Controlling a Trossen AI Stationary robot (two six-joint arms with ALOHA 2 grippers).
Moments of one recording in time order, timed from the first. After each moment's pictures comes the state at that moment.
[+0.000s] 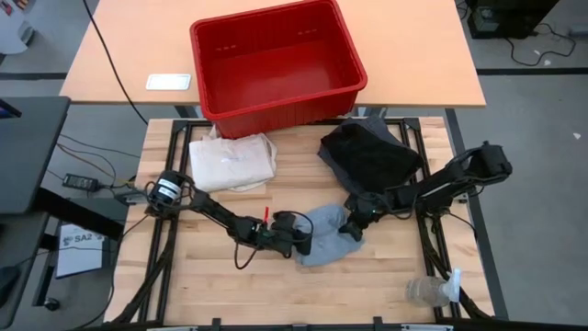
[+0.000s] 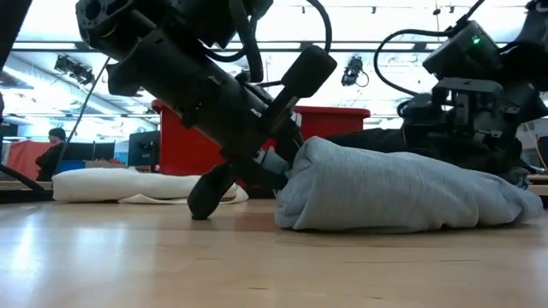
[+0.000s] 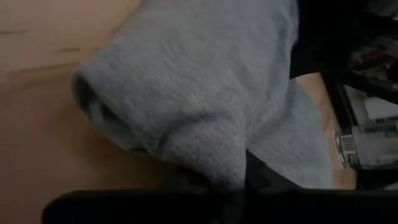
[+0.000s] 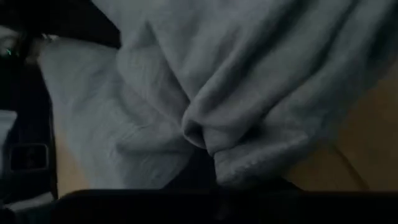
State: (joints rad) left arm -0.30 2.06 1.04 0.38 -0.50 -1.32; right arm 0.12 1.49 0.29 0.44 -0.18 0.93
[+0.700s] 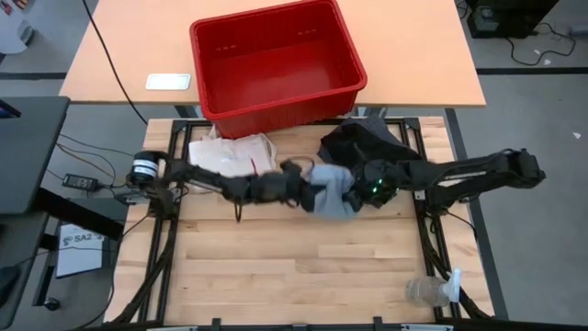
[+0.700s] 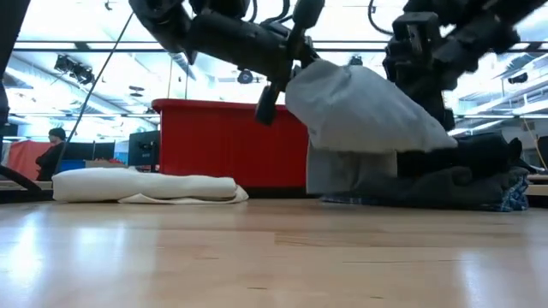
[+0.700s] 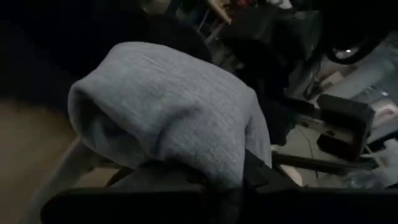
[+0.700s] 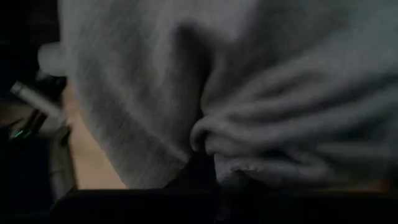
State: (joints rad) left arm -0.04 1.78 1.04 0.55 -0.29 -0.80; right arm -0.05 1.08 0.58 -0.19 -0.11 0.85
